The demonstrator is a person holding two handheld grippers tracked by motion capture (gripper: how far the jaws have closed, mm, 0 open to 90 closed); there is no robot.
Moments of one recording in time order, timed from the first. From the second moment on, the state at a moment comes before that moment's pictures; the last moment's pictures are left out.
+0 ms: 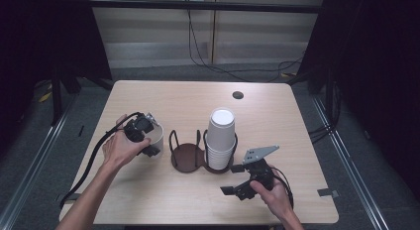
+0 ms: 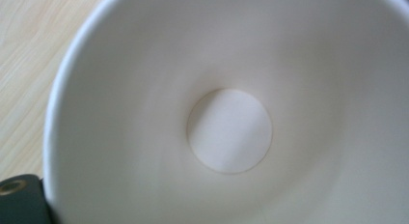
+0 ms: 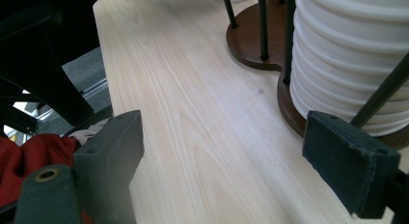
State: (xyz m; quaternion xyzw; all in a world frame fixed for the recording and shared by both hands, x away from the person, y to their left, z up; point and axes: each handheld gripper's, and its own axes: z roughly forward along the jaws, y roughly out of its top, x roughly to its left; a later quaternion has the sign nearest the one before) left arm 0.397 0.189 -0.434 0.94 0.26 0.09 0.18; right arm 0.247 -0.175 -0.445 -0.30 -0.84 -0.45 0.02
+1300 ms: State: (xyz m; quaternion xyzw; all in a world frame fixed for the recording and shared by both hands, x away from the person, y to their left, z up) left arm 0.342 0.250 -0.443 0.89 0.32 0.03 0.33; right arm 0.247 -0.184 -0.442 -0.31 -0.83 -0.46 0.00
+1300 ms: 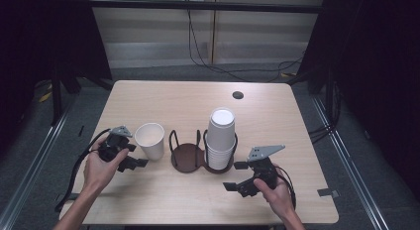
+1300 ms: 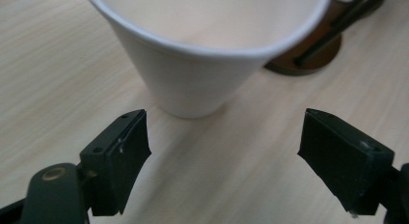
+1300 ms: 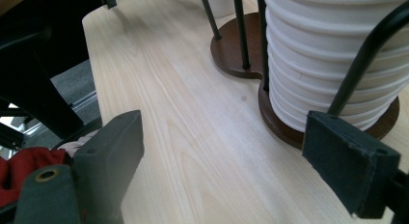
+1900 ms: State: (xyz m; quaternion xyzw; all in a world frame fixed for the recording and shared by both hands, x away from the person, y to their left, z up) left arm 0.291 0.252 -0.436 0.85 0.30 0.07 0.42; right arm 0.246 -0.186 -0.440 -0.32 -0.83 -0.47 -0.01
